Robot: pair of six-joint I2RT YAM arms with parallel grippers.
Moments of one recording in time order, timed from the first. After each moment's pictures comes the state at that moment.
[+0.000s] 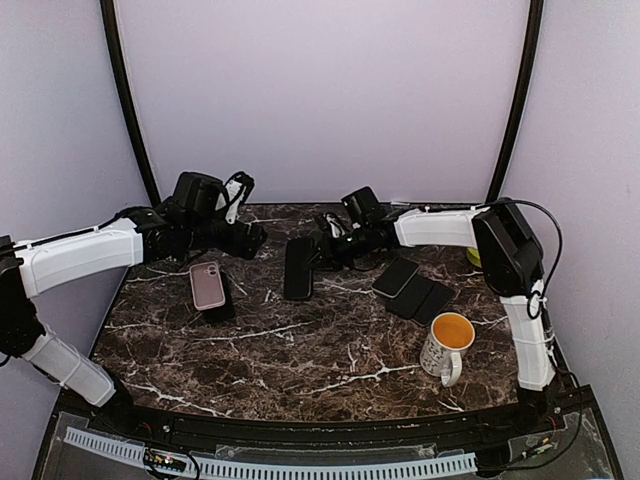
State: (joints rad) left arm -0.63 1.43 1.10 -0.26 -0.18 -0.03; right arm 0.68 2.22 1.70 -0.24 -0.66 0.58
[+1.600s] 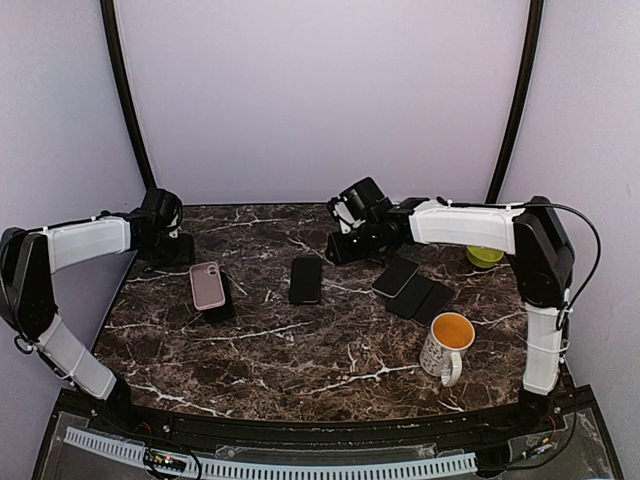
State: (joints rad) left arm -0.20 1.53 1.03 -0.46 -0.17 -0.32; right arm 0.77 2.01 1.59 -0.42 0.00 0.28
